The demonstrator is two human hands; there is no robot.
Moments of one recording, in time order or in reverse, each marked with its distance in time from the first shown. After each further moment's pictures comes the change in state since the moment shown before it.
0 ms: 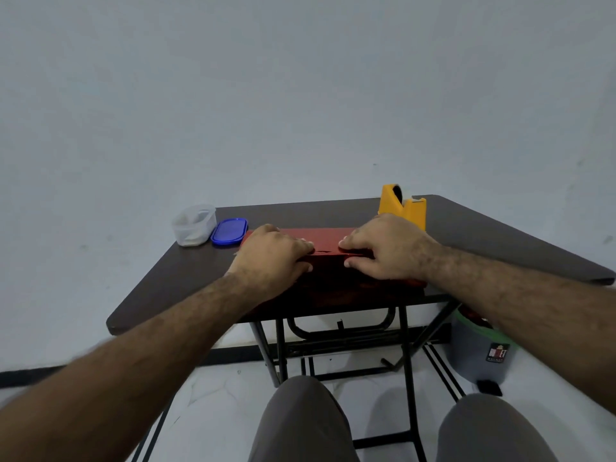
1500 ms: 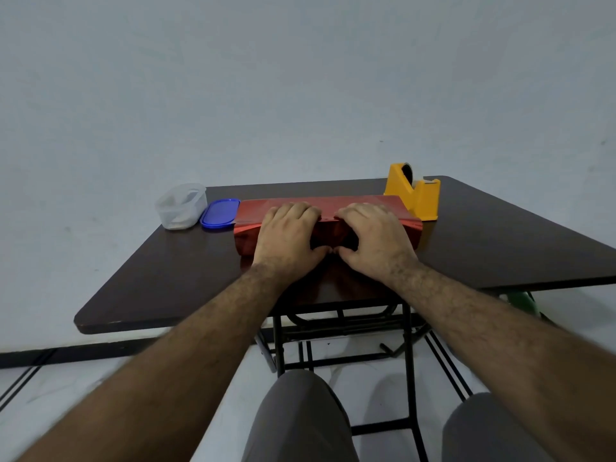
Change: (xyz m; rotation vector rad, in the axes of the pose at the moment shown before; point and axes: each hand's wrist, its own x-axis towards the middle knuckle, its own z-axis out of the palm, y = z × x) left_hand 0.038 0.012 0.073 -0.167 0.117 -0.284; right_hand 0.025 -0.005 0.086 0.087 0.179 0.378
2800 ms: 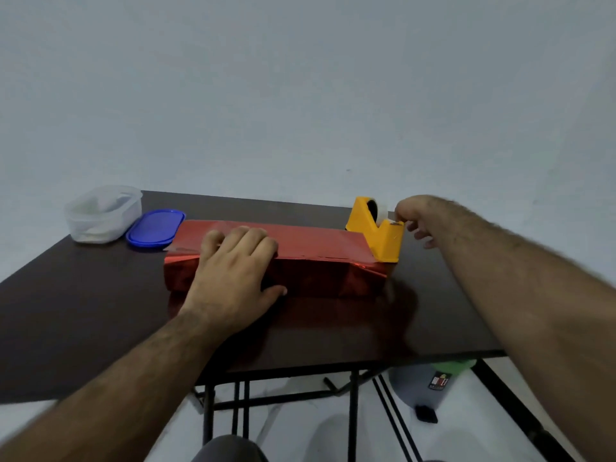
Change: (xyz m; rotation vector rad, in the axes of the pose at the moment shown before) left_hand 0.006 -0.005 0.010 -0.033 0.074 0.017; right_hand 0.115 0.171 -0.062 0.163 -0.438 1.106
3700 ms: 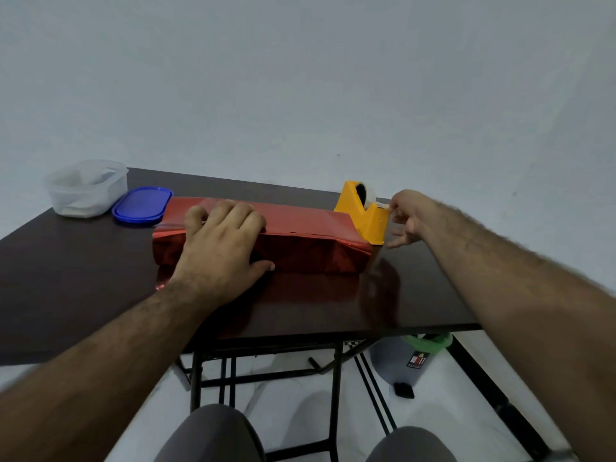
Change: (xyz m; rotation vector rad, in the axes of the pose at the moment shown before) left_hand -0.001 0.002 -0.001 -0.014 -0.023 -0.041; right_hand -0.003 0.025 0.024 0.794 -0.133 0.128
